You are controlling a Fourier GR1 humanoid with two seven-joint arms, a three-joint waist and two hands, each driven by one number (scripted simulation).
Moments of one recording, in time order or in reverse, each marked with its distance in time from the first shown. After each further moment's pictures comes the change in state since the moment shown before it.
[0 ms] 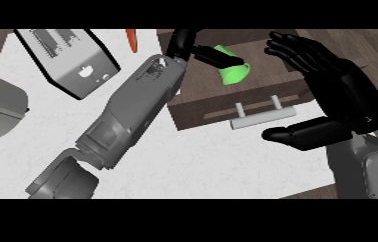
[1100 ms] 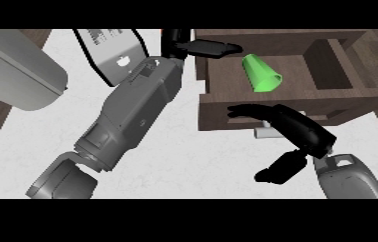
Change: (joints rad) left arm 0.037 0.000 0.082 -0.048 0.226 0.005 -0.234; right arm 0.143 -0.179 0.319 0.089 0.467 0.158 -0.011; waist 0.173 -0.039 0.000
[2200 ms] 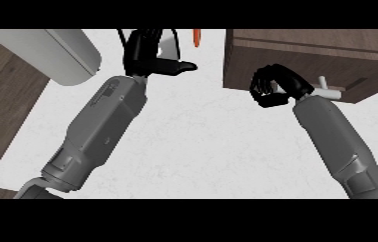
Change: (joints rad) left arm 0.285 0.130 0.005 -0.253 0.017 -0.161 0.015; right arm -0.479 0.053 -0.139 1.053 0.237 -0.308 -0.438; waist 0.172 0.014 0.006
